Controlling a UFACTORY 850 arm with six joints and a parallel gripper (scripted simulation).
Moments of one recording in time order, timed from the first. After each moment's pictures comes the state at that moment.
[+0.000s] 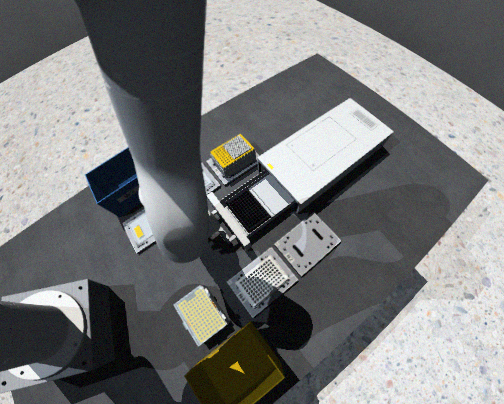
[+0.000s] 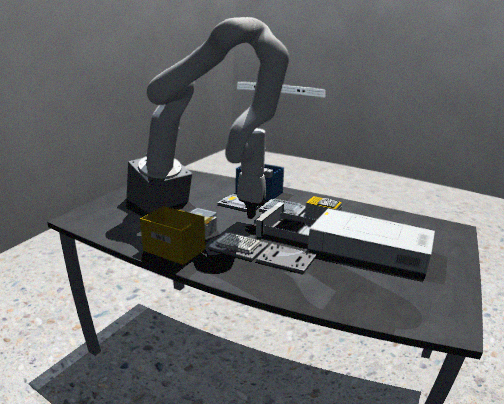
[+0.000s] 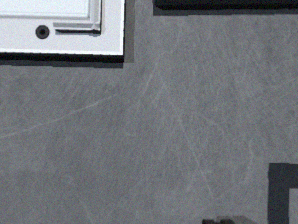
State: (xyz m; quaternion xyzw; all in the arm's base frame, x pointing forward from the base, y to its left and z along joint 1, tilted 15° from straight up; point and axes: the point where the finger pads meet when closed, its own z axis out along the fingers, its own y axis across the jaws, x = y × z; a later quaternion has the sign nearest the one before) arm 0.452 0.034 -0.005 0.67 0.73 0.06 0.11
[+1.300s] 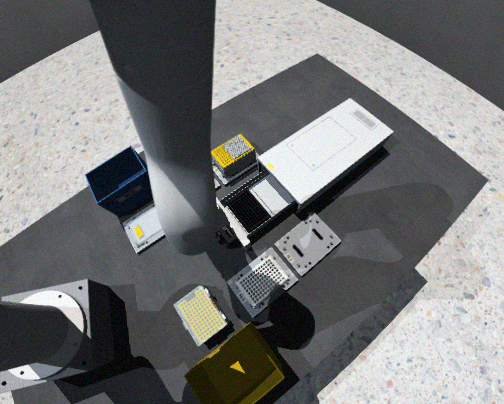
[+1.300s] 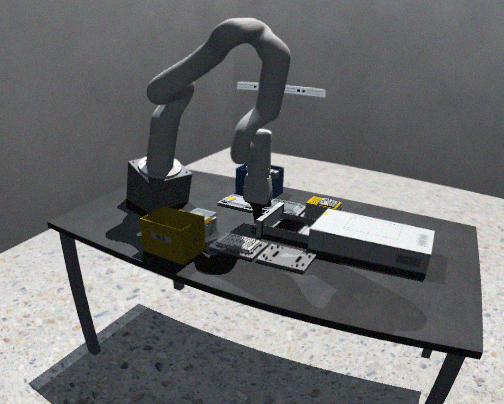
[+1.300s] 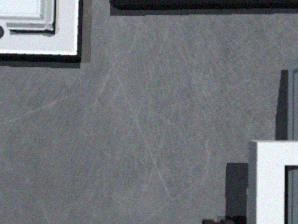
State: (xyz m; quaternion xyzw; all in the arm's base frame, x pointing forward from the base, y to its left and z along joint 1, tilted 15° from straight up) arm 0.476 0.036 0.001 0.67 0.73 0.06 0.11
